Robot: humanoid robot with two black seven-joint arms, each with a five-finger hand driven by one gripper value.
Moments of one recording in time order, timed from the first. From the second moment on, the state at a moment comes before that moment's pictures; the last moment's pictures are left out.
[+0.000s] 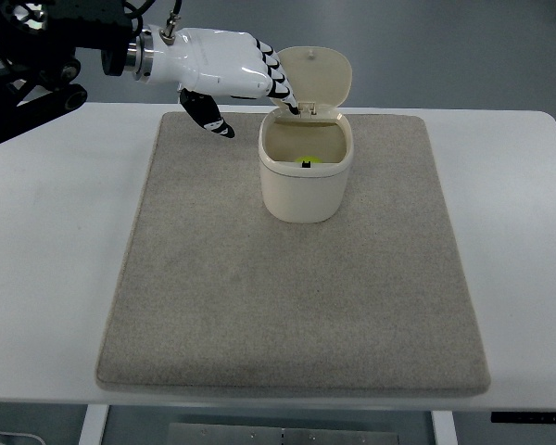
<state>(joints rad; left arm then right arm) -1.51 0.63 0.00 -1.16 1.75 -0.03 -0.54 0.01 0.00 0.01 0.22 0.09 -0.12 0.29</state>
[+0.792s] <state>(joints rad) -1.25 0.90 0.01 -1.24 0.73 -0.13 -0.54 0.01 0.00 0.01 0.22 0.09 -0.12 0.29</state>
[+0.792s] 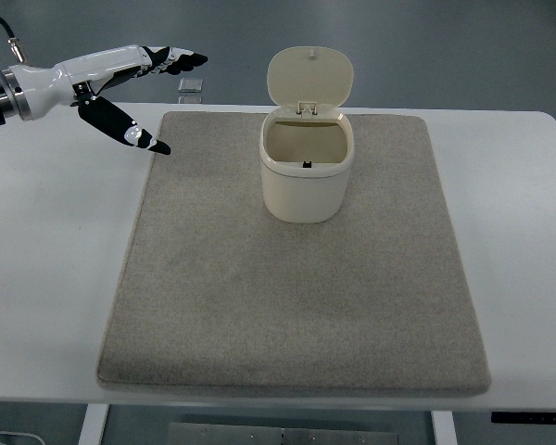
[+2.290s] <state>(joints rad) -0.94 0.99 -0.37 -1.16 -0.51 -0.53 0.04 0.01 0.00 0.01 0.22 0.09 -0.12 0.29</state>
